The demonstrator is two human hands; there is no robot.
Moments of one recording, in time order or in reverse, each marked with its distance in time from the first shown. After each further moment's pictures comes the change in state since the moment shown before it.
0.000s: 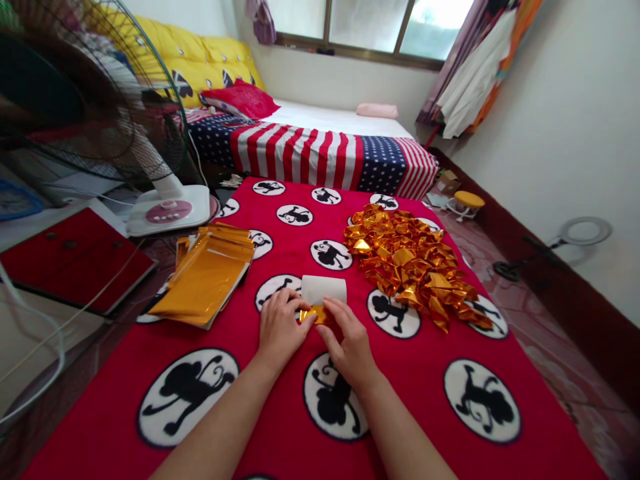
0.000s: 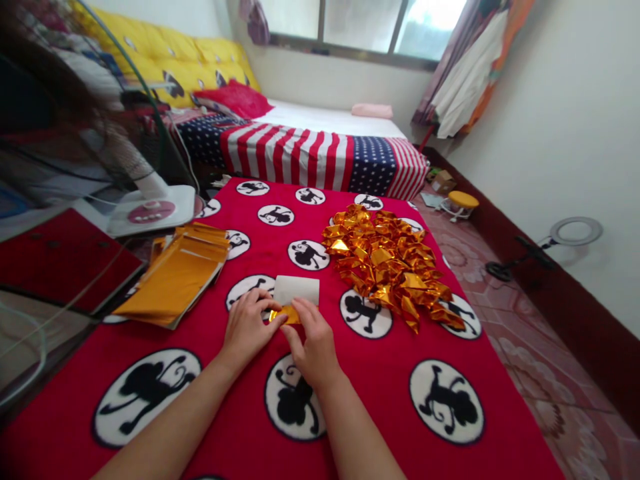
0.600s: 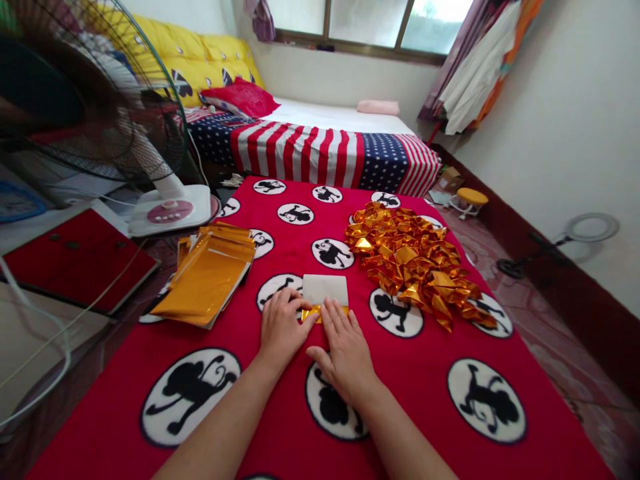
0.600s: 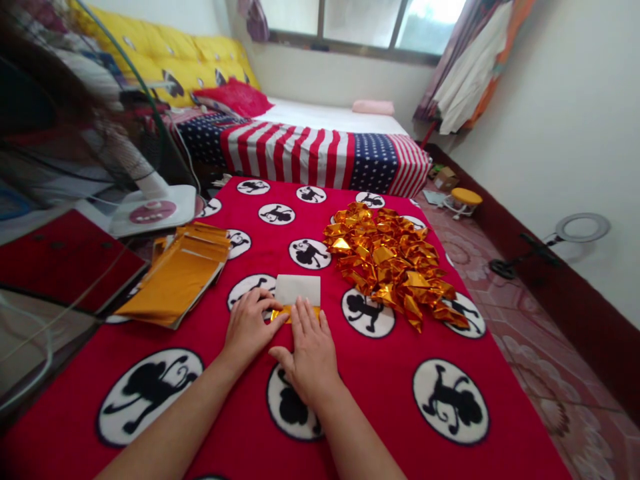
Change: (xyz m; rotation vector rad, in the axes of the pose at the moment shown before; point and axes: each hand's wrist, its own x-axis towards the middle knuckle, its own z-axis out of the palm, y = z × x) left_hand -0.001 -0.001 0.001 -0.022 0.027 0.020; right_hand -0.015 0.001 0.012 -0.537 -0.305 -0.014
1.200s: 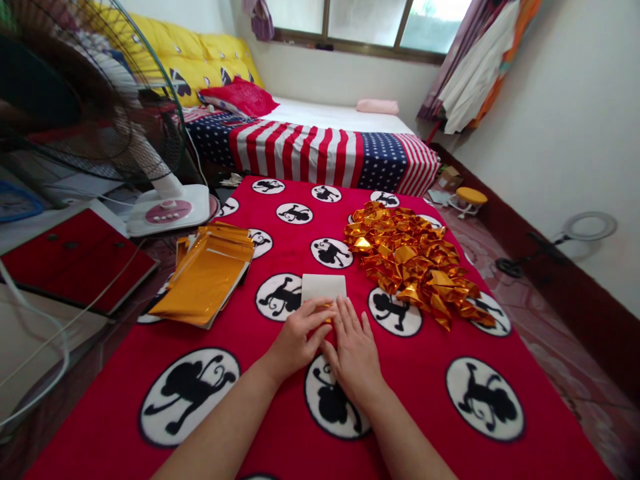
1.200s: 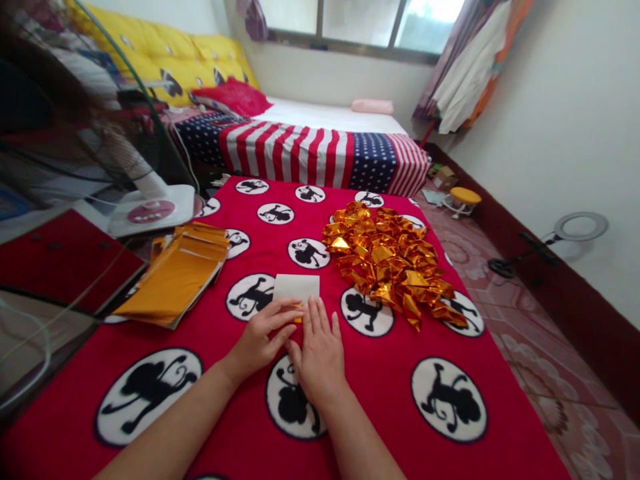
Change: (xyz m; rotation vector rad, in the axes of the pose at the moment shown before) left_hand -0.008 0.009 0.000 -0.553 -0.180 0.383; right_hand -0.008 0.011 0.004 -0.152 0.018 0.113
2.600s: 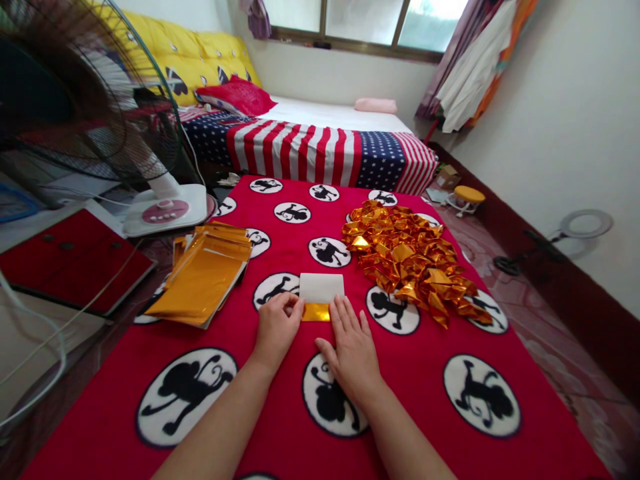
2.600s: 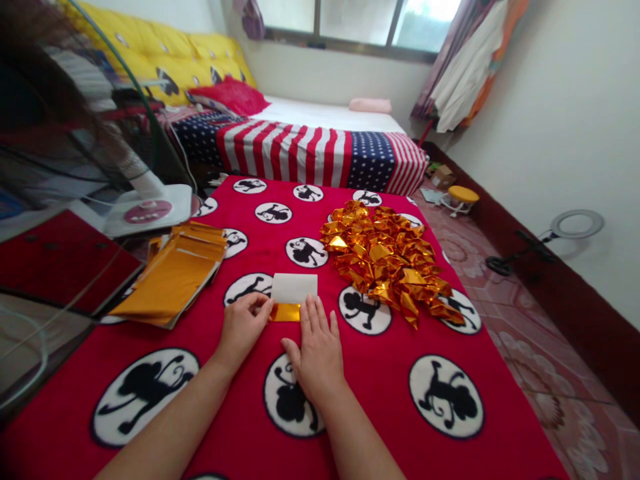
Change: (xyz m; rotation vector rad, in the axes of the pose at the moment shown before) left_hand 0.002 -0.024 -0.006 0.310 0.300 -0.456; right_hand 0.000 0.000 -0.006 0.050 0.005 0.009
